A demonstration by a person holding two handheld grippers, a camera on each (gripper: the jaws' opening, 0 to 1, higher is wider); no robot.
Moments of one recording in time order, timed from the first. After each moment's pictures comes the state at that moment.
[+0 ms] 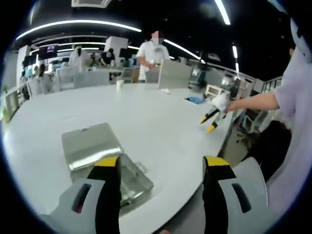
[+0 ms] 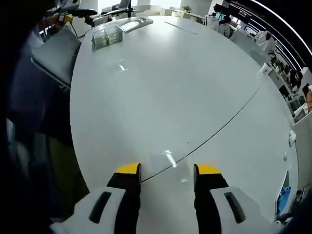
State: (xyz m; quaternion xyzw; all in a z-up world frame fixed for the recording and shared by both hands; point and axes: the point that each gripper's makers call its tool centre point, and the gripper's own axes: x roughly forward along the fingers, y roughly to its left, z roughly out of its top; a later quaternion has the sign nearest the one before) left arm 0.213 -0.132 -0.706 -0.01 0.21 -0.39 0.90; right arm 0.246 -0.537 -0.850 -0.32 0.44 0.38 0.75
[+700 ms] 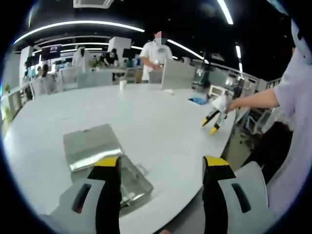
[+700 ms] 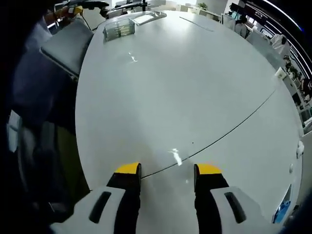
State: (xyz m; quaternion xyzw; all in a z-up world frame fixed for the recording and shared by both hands) left arm 0.216 -0.136 -0.704 -0.01 0.21 -0.38 0.90; right arm 0.250 -0.541 -0.862 -0.33 0.45 0.44 0.70
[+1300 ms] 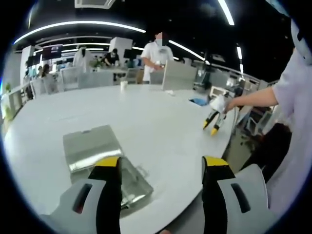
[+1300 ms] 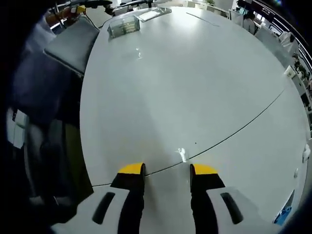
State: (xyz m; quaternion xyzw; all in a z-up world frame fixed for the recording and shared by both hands) left arm 0.219 -0.140 -0.703 -0.01 0.21 -0.37 0.90; right arm 0.243 -0.535 -0.862 -0.33 0.47 0.46 0.68
